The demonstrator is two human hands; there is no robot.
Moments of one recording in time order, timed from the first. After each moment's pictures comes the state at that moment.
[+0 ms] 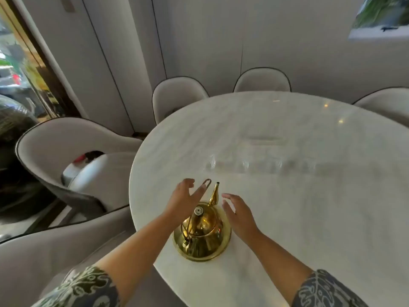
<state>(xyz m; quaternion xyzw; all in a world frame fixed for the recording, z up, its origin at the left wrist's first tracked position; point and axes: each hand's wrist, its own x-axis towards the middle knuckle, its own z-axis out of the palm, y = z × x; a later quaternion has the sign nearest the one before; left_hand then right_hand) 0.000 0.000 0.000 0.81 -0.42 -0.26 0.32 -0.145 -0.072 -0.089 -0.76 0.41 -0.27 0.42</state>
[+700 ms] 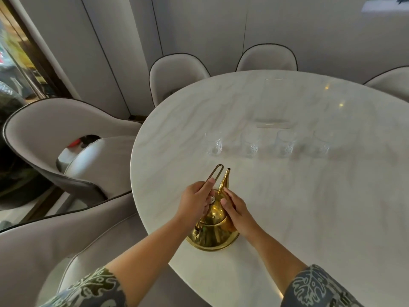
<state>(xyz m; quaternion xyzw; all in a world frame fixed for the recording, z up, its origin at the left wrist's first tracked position) -0.003 0.015 -0.018 0.68 -0.28 -0.45 0.50 -0.121 -0.059 -0.124 -0.68 0.43 -0.16 0.58</state>
